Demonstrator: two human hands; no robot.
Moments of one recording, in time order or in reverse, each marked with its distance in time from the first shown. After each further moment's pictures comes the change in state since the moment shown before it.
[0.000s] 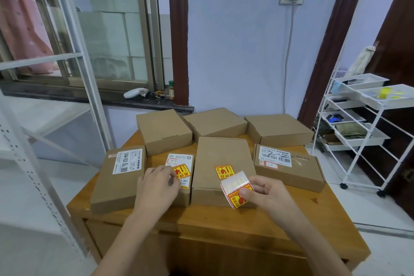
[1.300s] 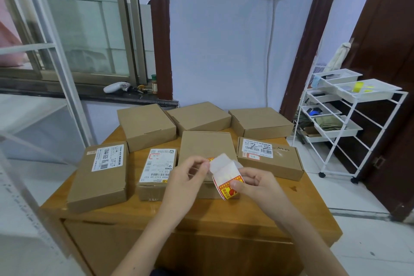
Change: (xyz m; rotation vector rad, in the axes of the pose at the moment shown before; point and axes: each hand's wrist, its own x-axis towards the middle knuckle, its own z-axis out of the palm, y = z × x) left_hand -0.034 0.092 0.002 -0.849 -0.111 0.076; right_hand -0.009 0.003 -0.015 -0.013 0.033 -0.015
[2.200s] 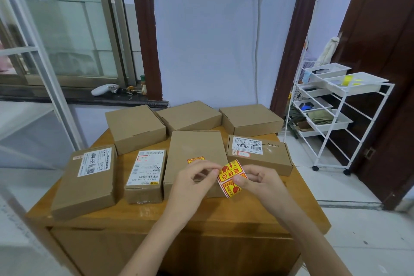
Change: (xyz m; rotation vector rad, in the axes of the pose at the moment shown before) left_hand -0.004 0.015 0.028 -0.046 -0.121 0.072; right_hand -0.003 0.014 -0.028 0.077 0.066 -0.054
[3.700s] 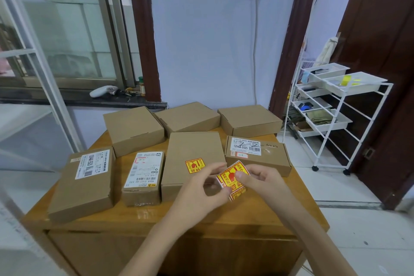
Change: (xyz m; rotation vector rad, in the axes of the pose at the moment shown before) left_hand -0.003 -0.004 0.009 0.127 -0.222 0.009; right_hand -0.004 -0.010 -0.006 -0.028 -0.012 0.008
